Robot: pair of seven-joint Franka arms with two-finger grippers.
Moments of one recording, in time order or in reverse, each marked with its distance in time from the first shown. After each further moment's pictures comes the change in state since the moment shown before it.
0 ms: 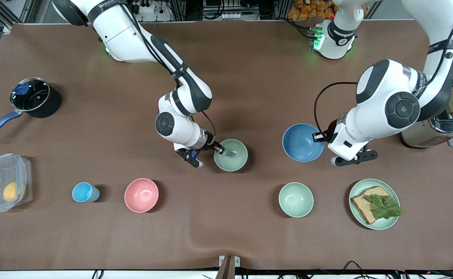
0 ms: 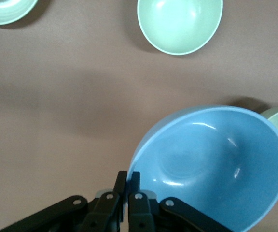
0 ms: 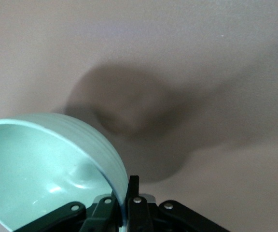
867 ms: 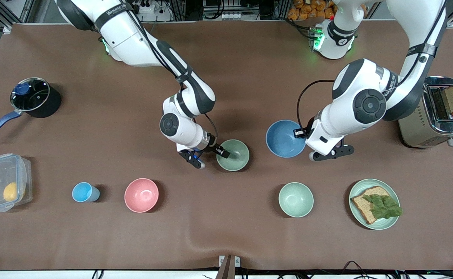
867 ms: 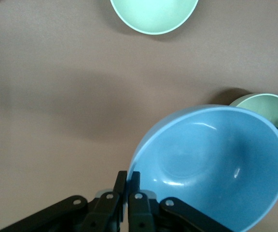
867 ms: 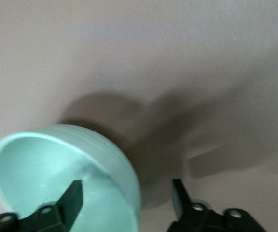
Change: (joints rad) left arm -0.061 0.012 -0.010 -0.035 -0.004 0.057 -0.067; right arm 0.018 0.030 -0.015 0.022 0.000 0.046 0.009
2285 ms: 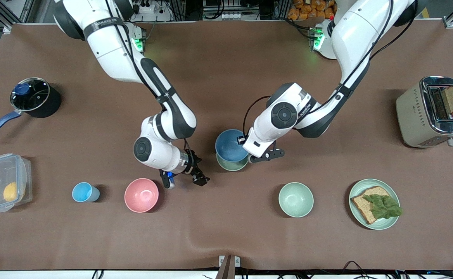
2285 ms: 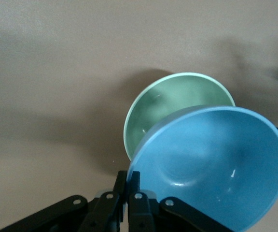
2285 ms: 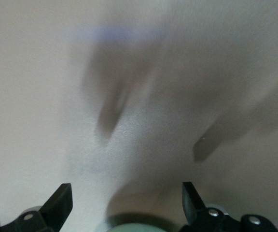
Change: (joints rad) left arm -0.298 0.299 0.044 0.054 0.095 0.358 -0.281; right arm -0.038 0.109 -0.121 0.180 0.068 -0.130 0.332
